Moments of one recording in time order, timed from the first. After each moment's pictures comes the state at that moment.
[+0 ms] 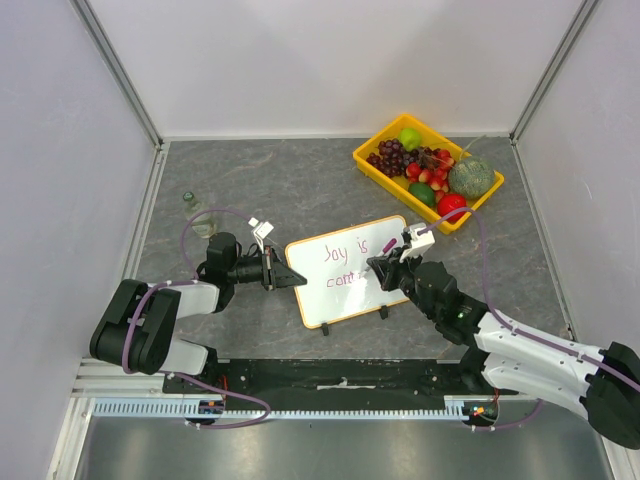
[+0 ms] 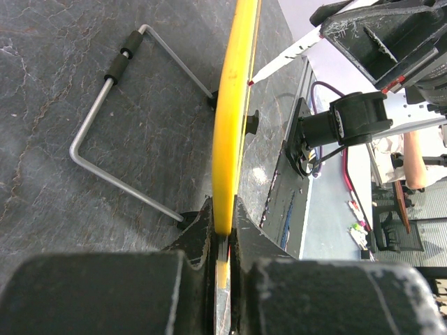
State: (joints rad) left arm -0.26 1.41 0.32 0.67 1.03 -0.57; right arm 0.85 0.89 0.36 0.30 0.31 0.42
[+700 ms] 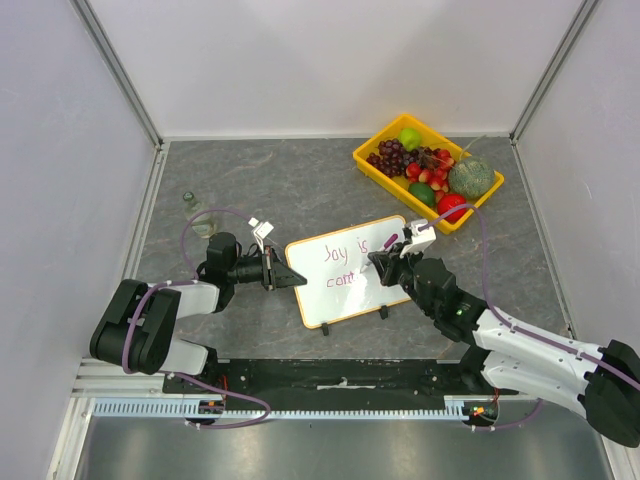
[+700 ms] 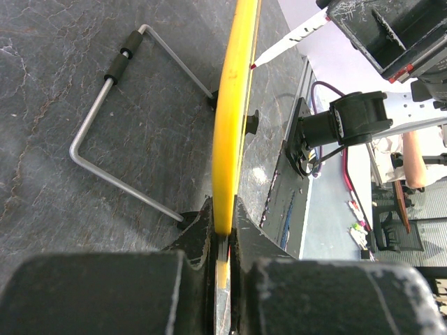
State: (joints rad) left arm -0.26 1.41 0.32 0.67 1.03 -0.57; right arm 0.85 0.91 0.39 0.29 0.35 0.42
